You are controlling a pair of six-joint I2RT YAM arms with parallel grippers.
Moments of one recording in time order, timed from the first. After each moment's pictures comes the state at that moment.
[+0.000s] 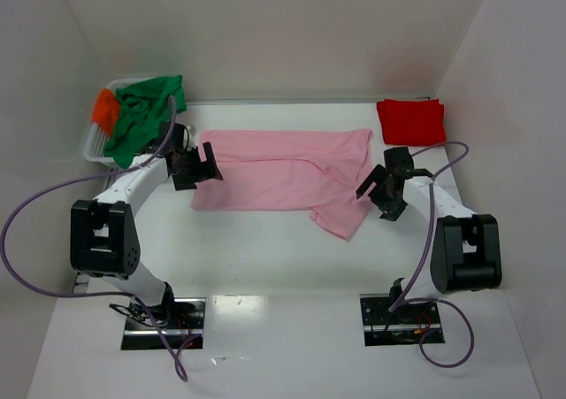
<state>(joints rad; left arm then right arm) -0.06 1.60 1.16 -0.56 0.23 -0.37 0.05 1.45 0.86 -0.55 0.01 0.76</state>
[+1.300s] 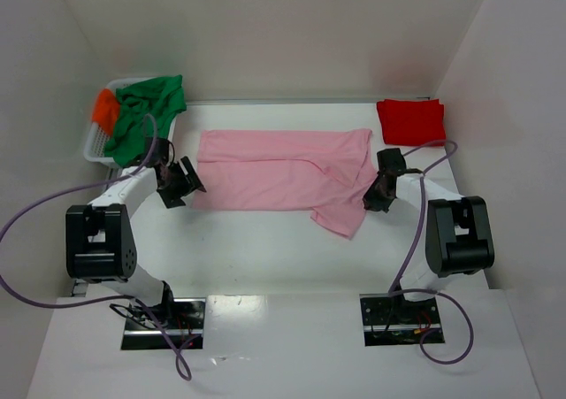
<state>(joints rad) 0.07 1.55 0.99 -0.54 0.17 -0.53 0.07 1.56 0.83 -0.44 0.04 0.73</state>
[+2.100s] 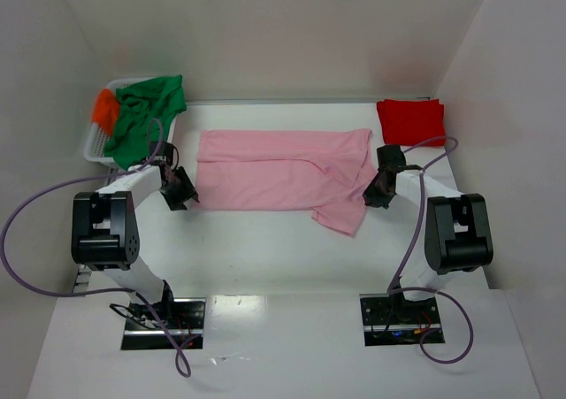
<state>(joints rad) 0.07 1.65 0.99 -0.54 0.09 -0.53 0.07 1.59 0.88 -0.45 0.06 0.74</state>
